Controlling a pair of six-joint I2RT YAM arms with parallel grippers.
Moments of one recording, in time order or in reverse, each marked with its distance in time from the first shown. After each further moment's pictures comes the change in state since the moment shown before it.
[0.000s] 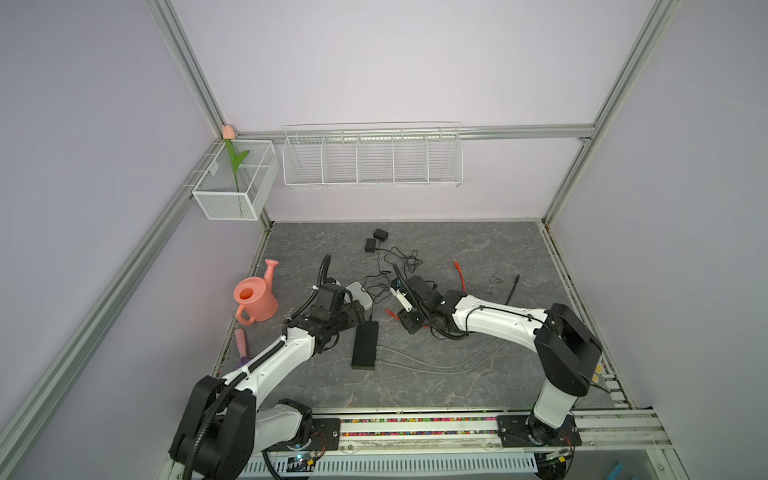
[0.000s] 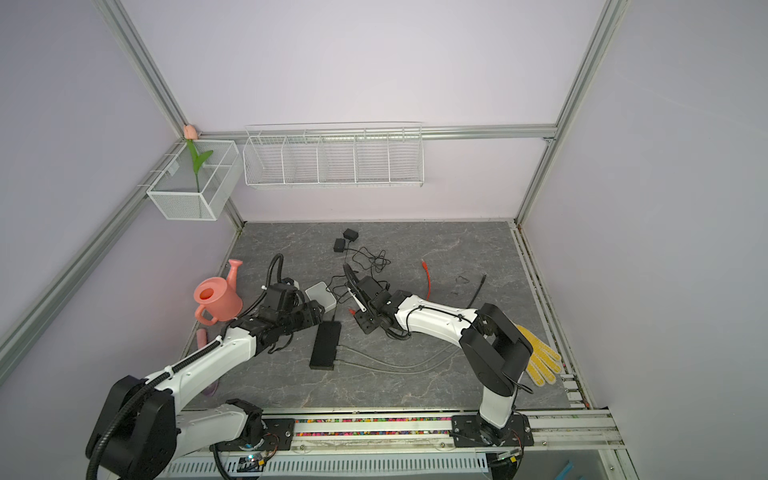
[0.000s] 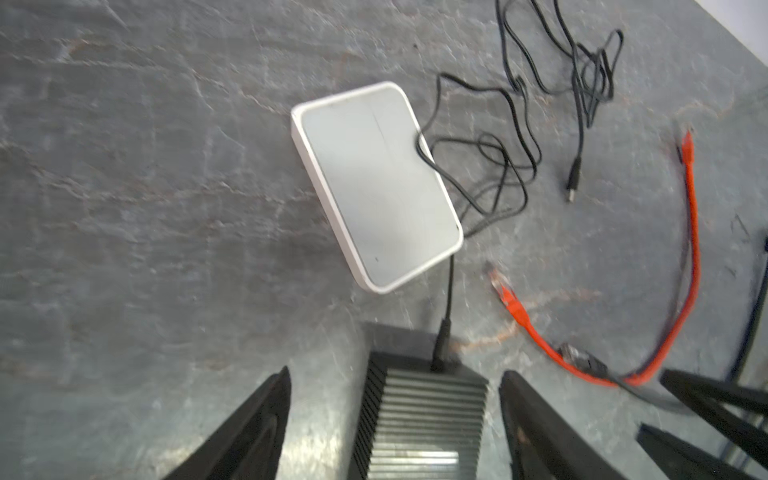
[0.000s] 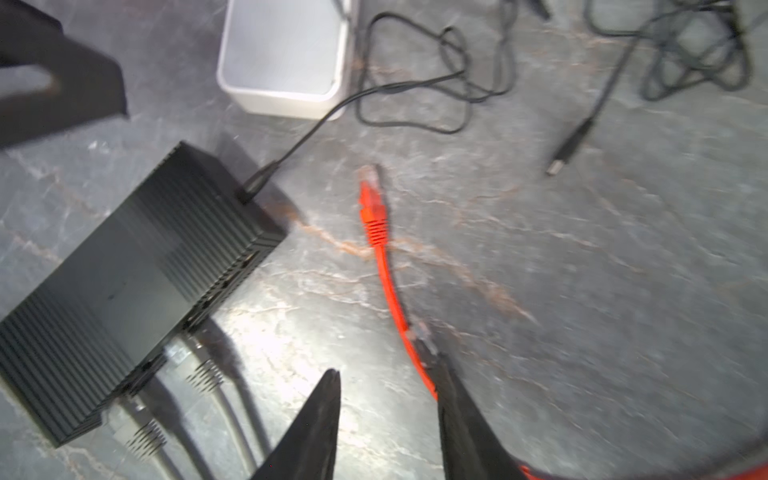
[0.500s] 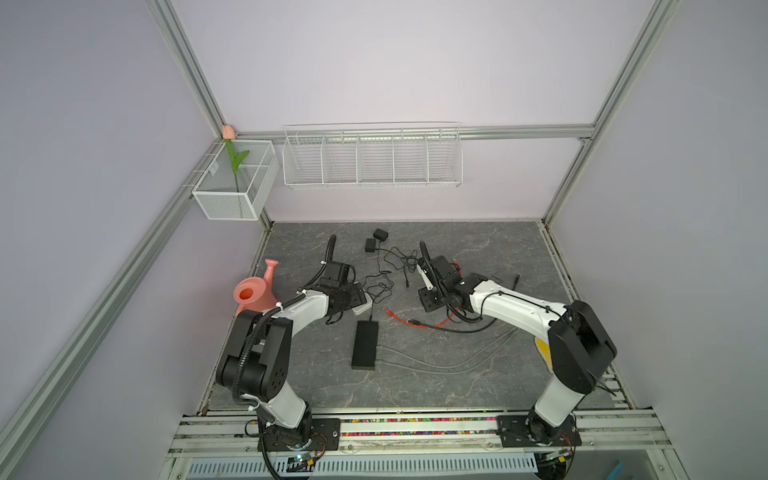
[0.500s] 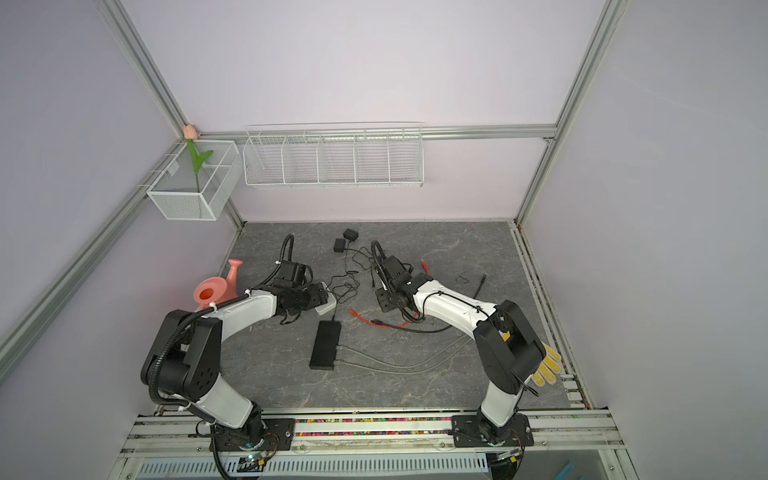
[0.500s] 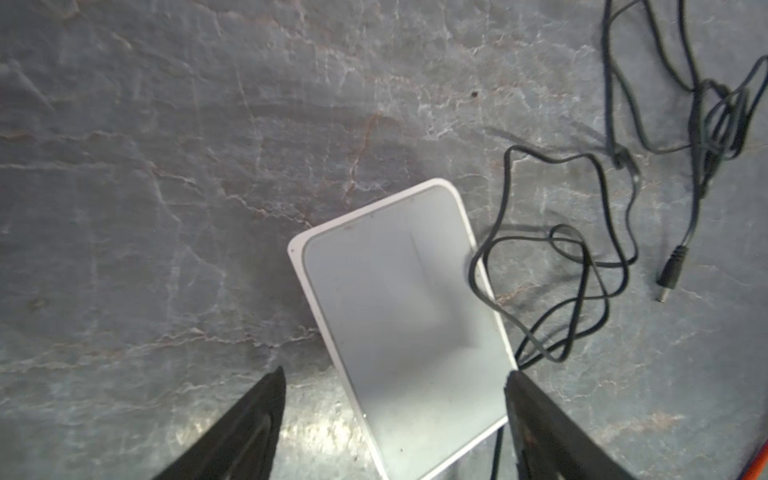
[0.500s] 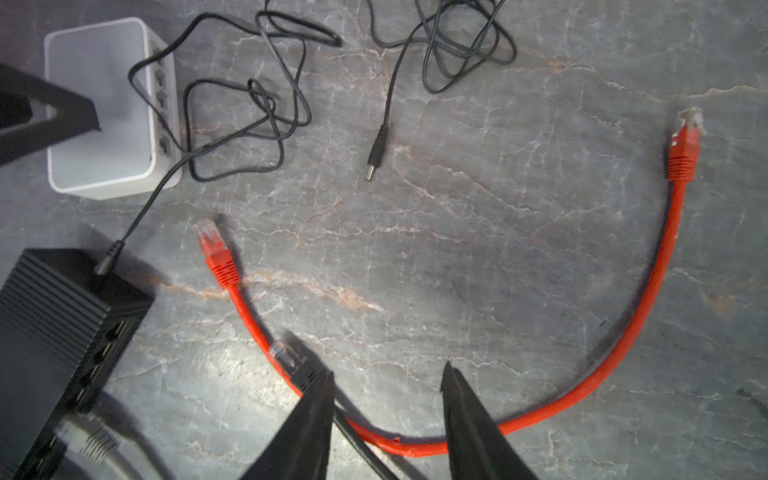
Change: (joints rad) left arm 0.061 0.389 0.253 -0.018 0.026 0.061; right arm -0.184 -0.007 0.061 -0.080 0.020 0.064
